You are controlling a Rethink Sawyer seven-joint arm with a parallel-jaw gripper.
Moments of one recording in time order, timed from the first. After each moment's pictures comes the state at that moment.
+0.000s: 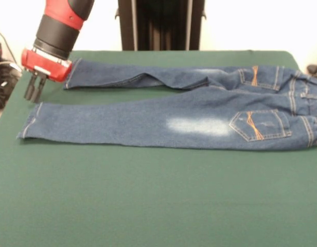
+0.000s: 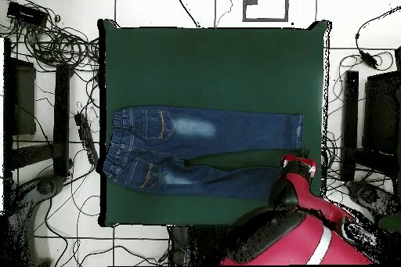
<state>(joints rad) -0.48 -0.27 -0.33 1.75 -0.26 -0.55 1.57</state>
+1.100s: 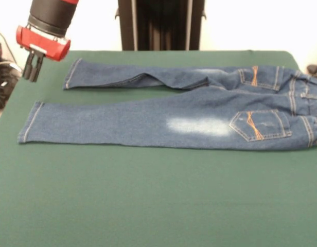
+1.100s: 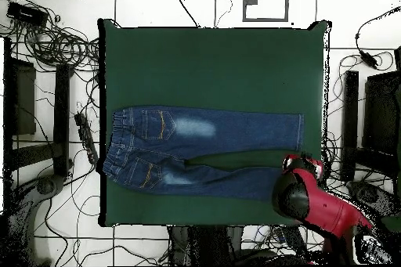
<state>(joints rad) -0.45 -0.48 -0.31 1.79 -0.26 -0.22 1.57</state>
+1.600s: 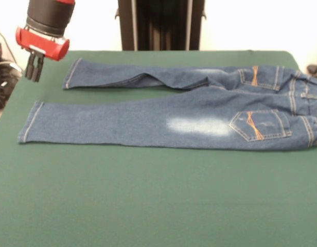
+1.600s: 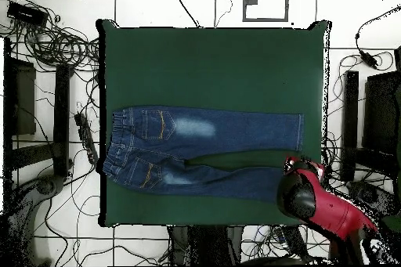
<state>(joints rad) -0.52 -0.50 -0.24 1.81 -0.25 -0.15 1.57</state>
